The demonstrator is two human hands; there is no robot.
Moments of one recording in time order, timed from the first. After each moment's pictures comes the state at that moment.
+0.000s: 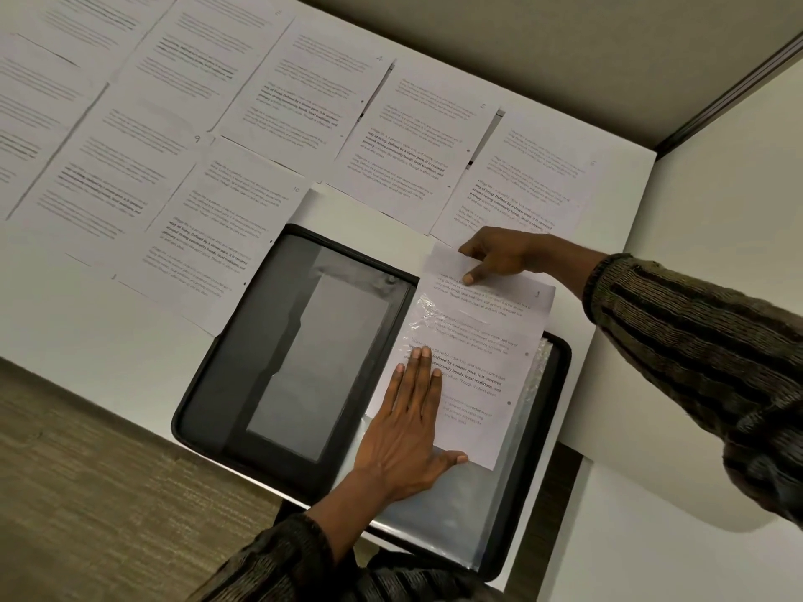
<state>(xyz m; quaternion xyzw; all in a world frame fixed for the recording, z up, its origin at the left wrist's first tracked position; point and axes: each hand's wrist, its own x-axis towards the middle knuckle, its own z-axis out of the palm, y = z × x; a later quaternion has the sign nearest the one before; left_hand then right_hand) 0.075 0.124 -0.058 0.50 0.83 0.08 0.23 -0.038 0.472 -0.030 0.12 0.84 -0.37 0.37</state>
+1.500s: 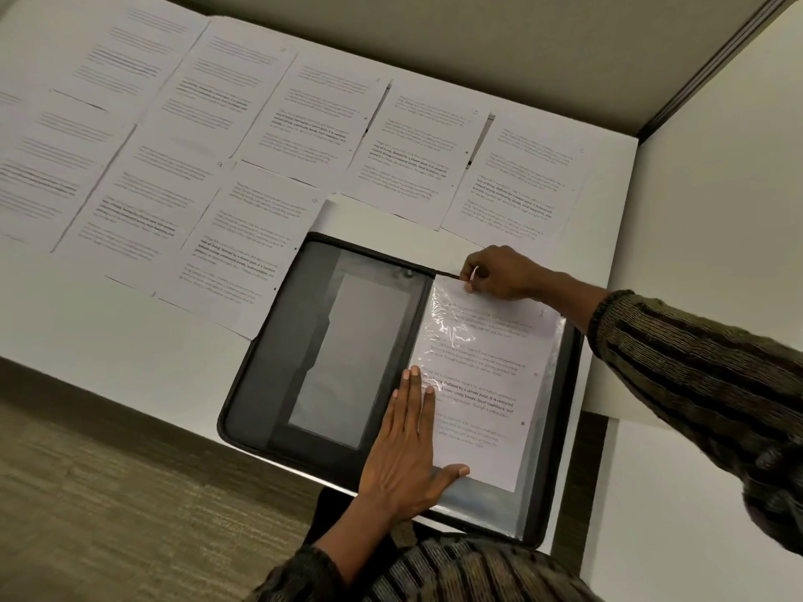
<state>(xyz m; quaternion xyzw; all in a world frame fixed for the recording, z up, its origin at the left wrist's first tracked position) 0.088 0.048 -0.050 0.48 0.83 0.09 0.25 0.010 0.403 -0.022 0.19 0.90 -0.32 0.23</state>
